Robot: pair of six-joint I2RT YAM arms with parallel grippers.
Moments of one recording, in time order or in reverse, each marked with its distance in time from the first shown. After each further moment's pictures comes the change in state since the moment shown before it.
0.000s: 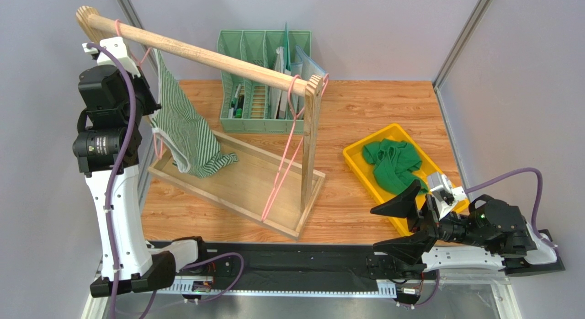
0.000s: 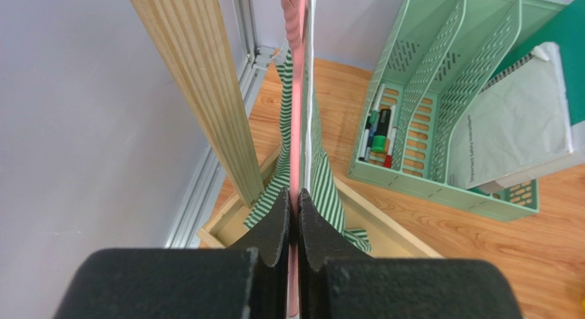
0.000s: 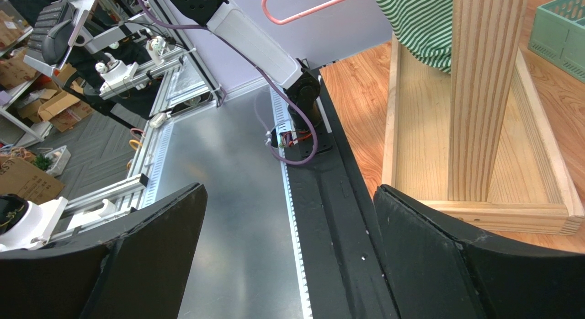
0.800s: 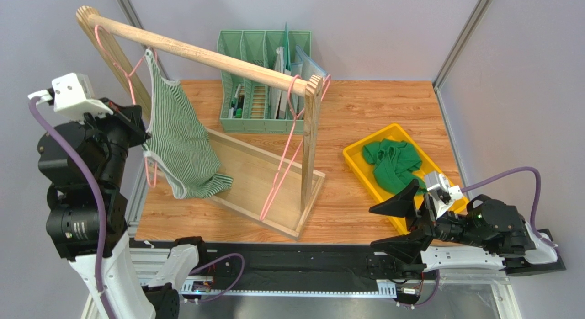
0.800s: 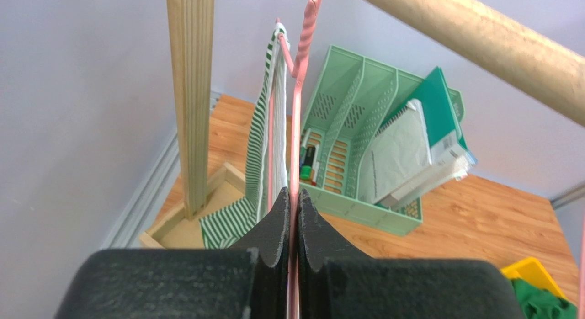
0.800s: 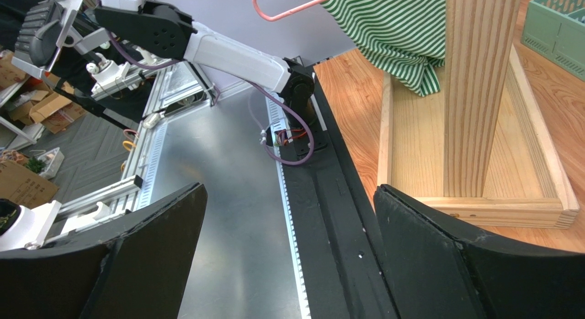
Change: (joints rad) left arm 0.000 -0.248 0.045 -0.048 0.077 -0.188; right arm 0.000 0.012 0.000 0.000 0.019 0.006
